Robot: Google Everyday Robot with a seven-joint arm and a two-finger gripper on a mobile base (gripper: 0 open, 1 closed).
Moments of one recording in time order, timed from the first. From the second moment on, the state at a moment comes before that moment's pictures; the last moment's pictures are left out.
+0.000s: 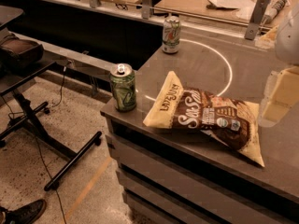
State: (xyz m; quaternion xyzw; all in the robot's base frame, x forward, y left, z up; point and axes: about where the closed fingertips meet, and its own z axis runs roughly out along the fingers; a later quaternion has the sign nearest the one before) arm 0.438 -0.216 0.978 -0.60 0.78 -0.04 0.16
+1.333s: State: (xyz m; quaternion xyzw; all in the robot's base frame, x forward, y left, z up) arm 0.466 -0.211 0.864 -0.57 0.81 0.02 0.09
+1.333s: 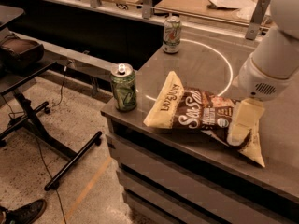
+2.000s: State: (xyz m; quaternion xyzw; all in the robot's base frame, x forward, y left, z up) arm 0.468 -0.208 0.826 -0.56 0.82 0.09 0.09
